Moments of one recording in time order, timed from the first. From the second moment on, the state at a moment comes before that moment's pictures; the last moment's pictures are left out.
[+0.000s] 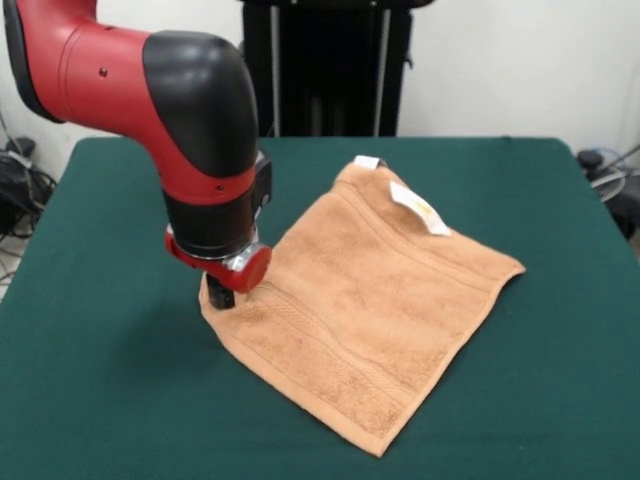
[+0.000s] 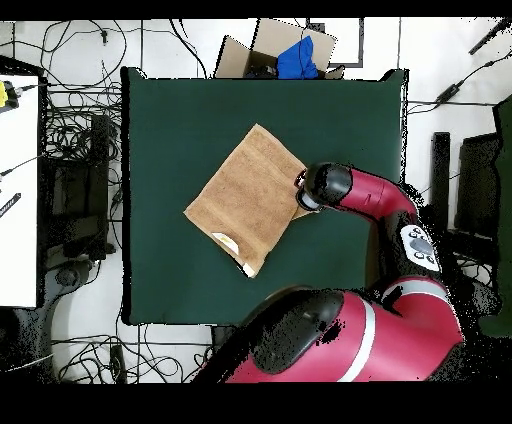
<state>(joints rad) -0.47 -0.31 0.05 1.35 -0.15 0.60 2.00</state>
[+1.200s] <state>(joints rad) -0.52 -0.22 0.11 1.10 -0.15 0.67 1.99</state>
